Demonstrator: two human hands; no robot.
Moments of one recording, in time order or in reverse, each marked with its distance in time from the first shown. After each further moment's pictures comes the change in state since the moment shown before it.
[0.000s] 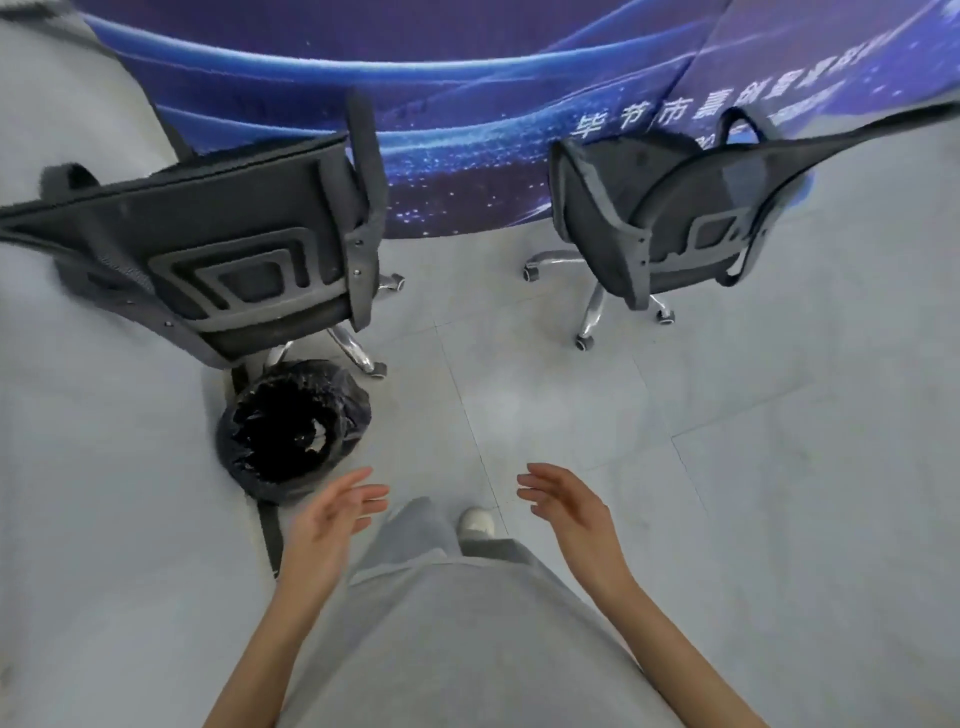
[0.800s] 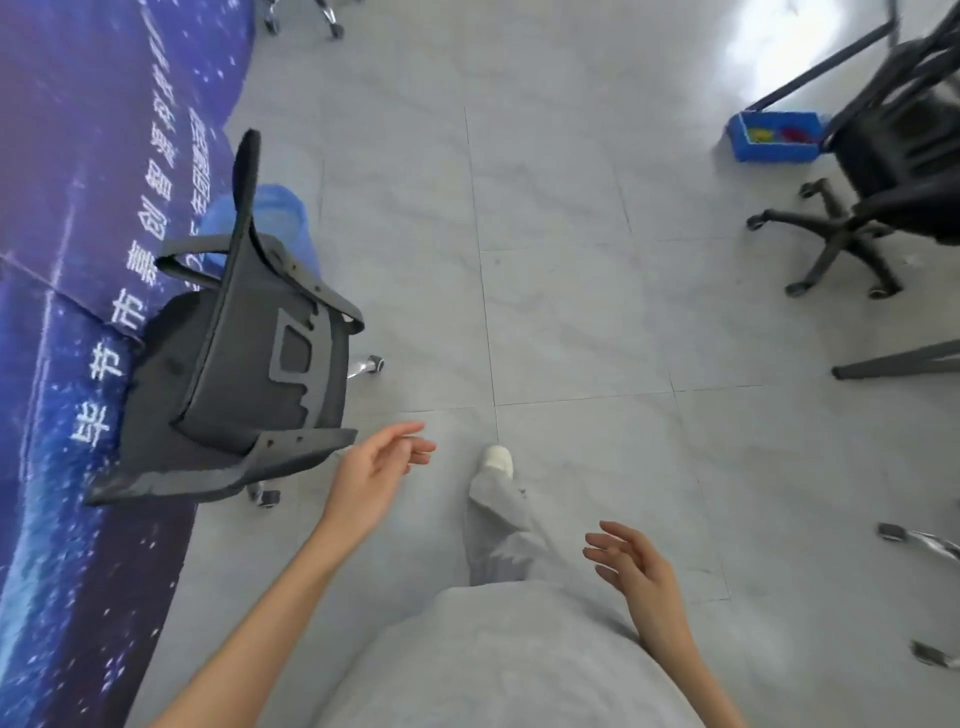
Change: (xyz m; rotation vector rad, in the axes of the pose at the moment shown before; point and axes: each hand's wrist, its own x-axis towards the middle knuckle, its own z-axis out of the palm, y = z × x) left_hand 0.184 0.180 0.469 0.692 -1.319 0.355; right_hand 0.038 0.043 -0.169 0.902 1.227 0.298
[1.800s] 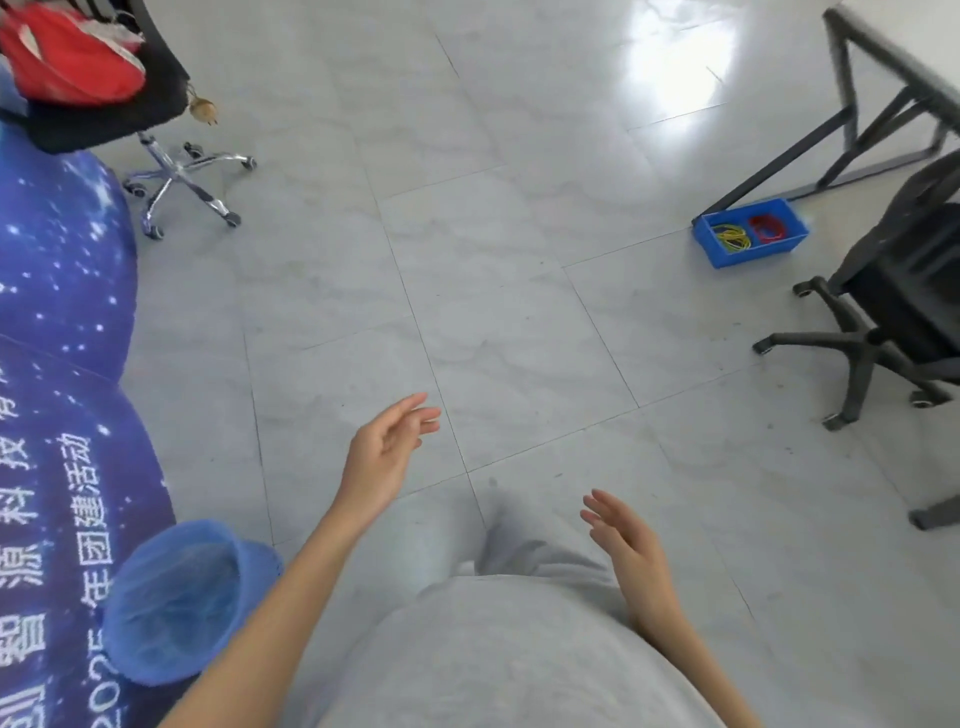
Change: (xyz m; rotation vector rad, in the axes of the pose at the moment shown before) left_hand 0.748 0.318 0.001 0.052 -0.180 0.107; right_hand 0.554 -0.489 0.125 0.127 0.129 -0.092
